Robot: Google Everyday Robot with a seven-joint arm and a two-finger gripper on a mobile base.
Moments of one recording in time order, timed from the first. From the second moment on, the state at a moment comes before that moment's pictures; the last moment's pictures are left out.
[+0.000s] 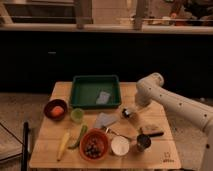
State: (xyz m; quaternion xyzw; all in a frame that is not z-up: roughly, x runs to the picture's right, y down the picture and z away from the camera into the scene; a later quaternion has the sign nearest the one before) arm 0.226 0.120 0.876 -0.25 -0.04 -0.21 0.94
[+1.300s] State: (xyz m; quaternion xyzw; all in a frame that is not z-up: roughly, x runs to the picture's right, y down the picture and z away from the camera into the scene) arm 0.272 0.139 0.903 -0.29 0.04 -0.21 0.93
